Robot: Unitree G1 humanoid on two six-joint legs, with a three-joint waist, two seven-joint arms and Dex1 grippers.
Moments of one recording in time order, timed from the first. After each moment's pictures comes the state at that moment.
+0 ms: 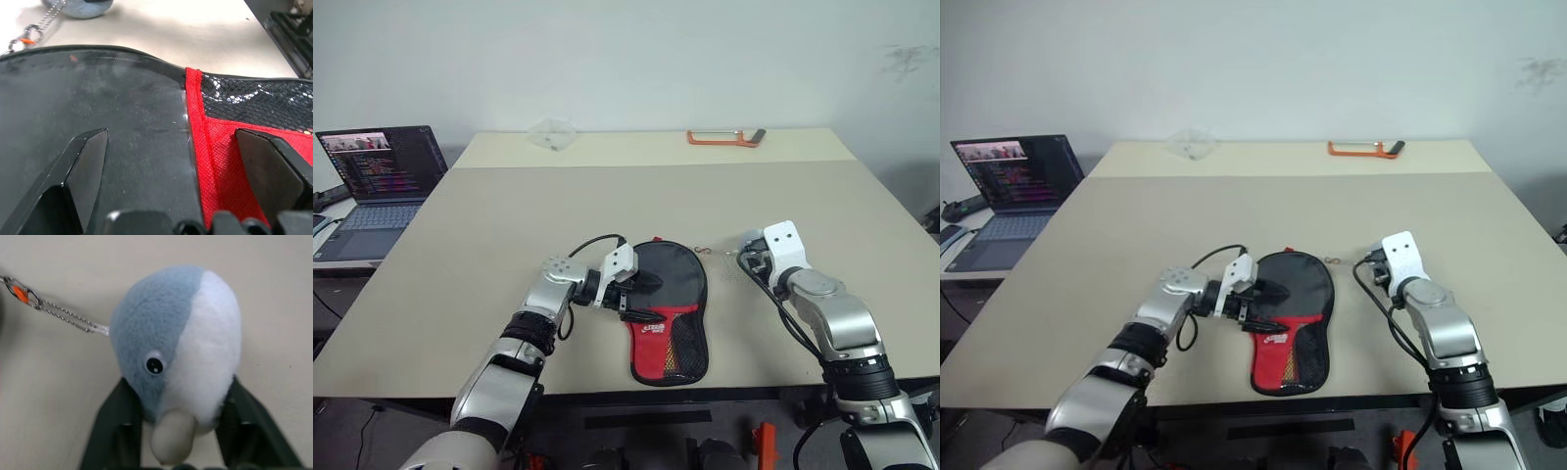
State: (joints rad) left arm -0.83 0.33 -0.22 0.83 -0.06 -0.12 -1.41; right arm -0.51 -0.41 0.02 -0.06 0.06 0.88 0.19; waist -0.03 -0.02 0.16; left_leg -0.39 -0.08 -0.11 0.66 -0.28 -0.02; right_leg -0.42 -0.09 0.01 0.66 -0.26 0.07
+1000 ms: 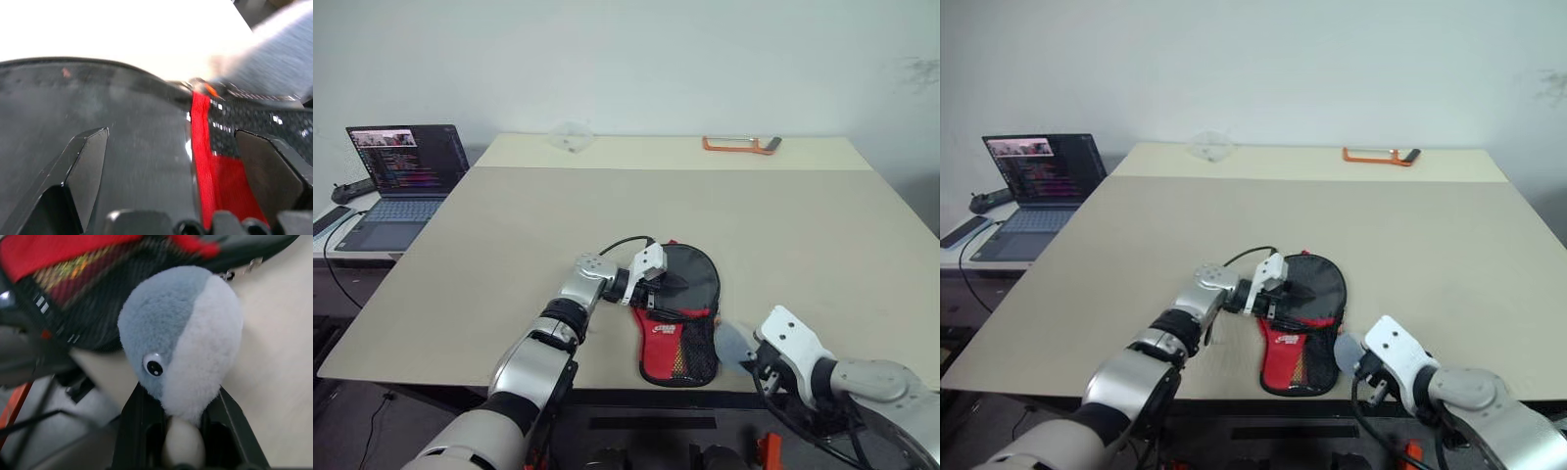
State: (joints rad) left arm -0.98 0.15 -0.22 1.13 -0.02 -0.16 -1.37; right arm 0.02 -0.76 0.00 -1.01 0.38 1.36 0.53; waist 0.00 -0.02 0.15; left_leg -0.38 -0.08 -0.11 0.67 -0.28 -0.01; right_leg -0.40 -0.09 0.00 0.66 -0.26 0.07
